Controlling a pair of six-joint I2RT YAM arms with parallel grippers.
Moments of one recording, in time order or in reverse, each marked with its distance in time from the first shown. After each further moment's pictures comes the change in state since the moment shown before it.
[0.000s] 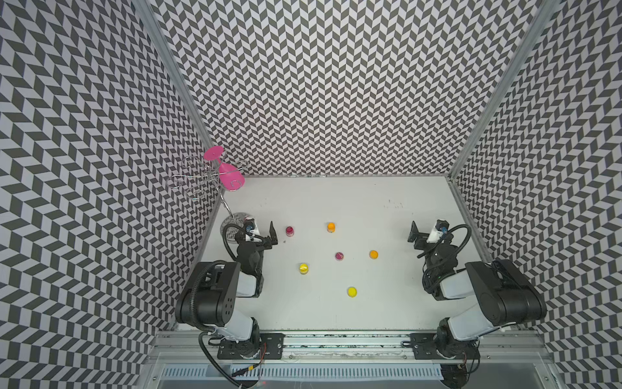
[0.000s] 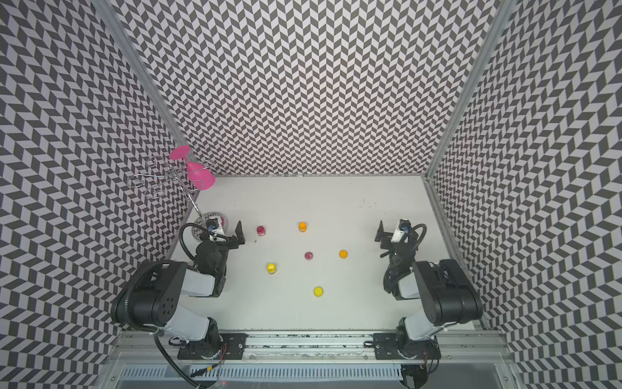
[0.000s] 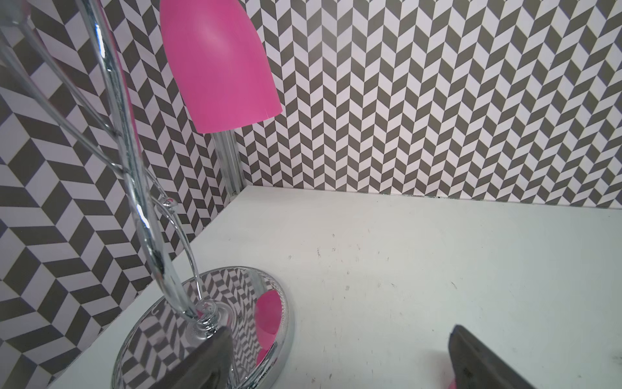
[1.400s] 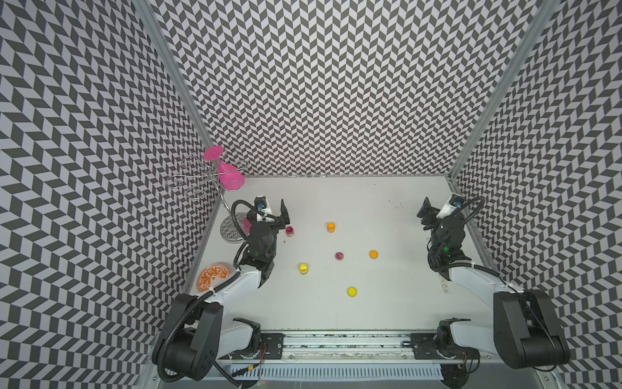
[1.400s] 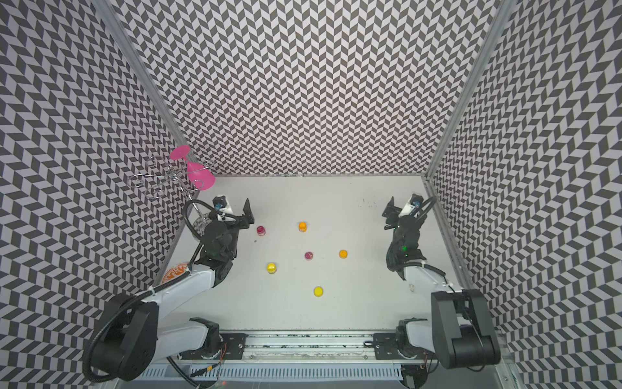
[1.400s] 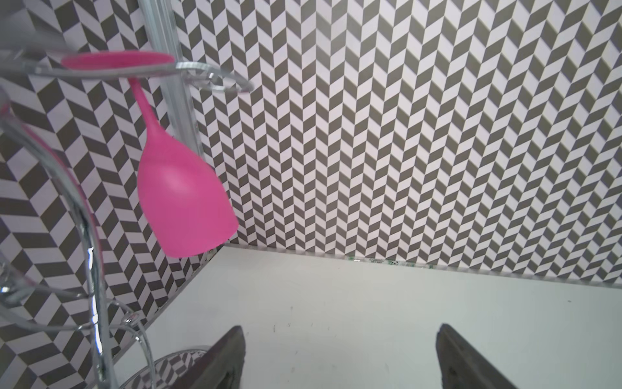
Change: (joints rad) left arm -0.333 -0.329 0.342 -0.578 -0.304 -0.051; right arm 0.007 -0.288 0.364 -0.691 0.156 0.155
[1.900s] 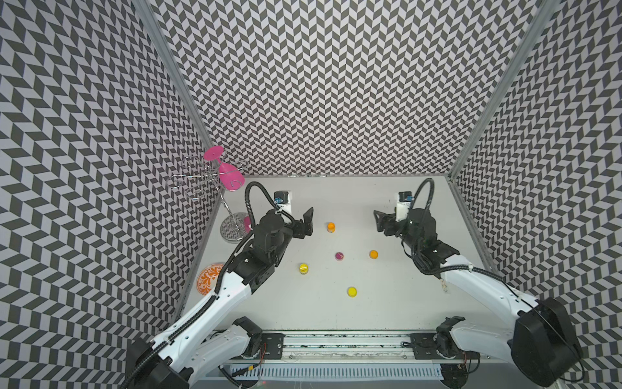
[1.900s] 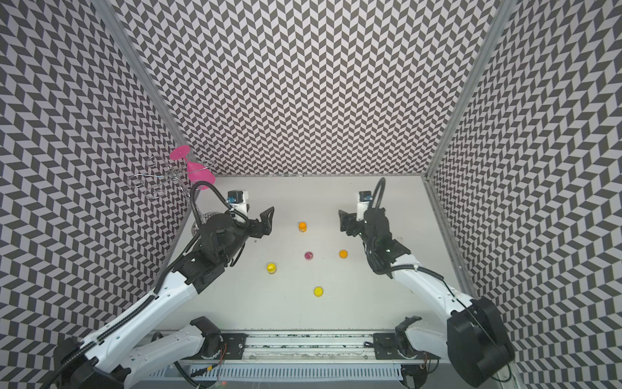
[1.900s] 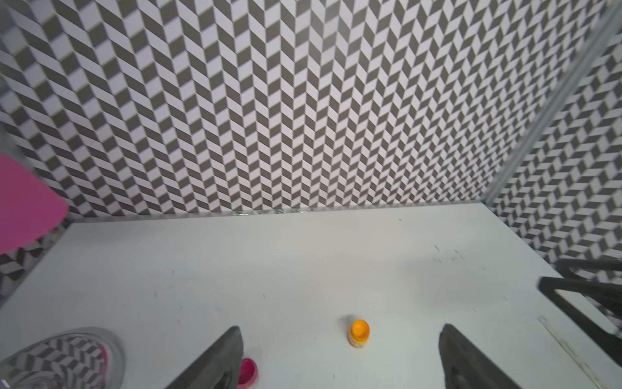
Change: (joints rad) left arm -0.211 -0.284 0.228 -0.752 0.243 -0.165; right arm 0.422 -0.022 0.216 -0.481 -0.289 0.013
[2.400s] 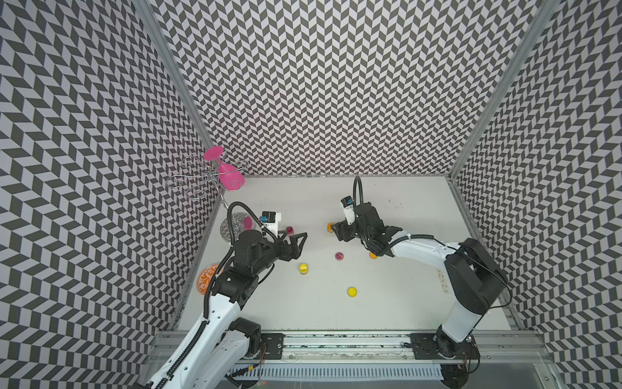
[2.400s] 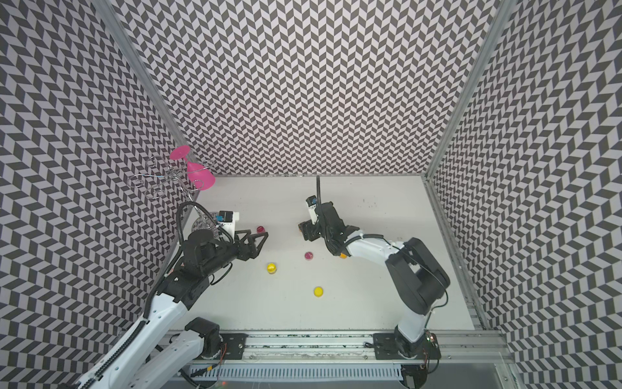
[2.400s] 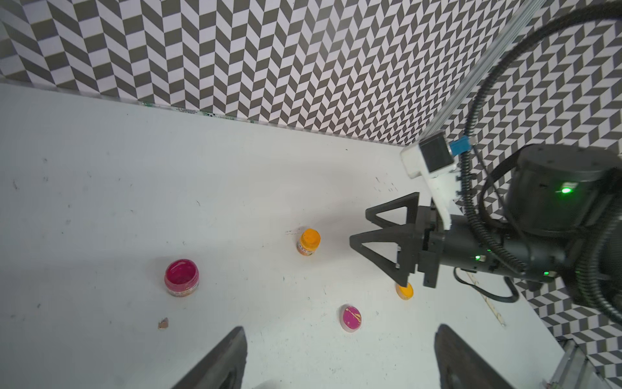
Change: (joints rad) left arm 0.281 -0.186 -0.204 -0.092 0.524 -0.148; right arm 0.175 0.536 0.327 -0.055 -0.094 -0.061
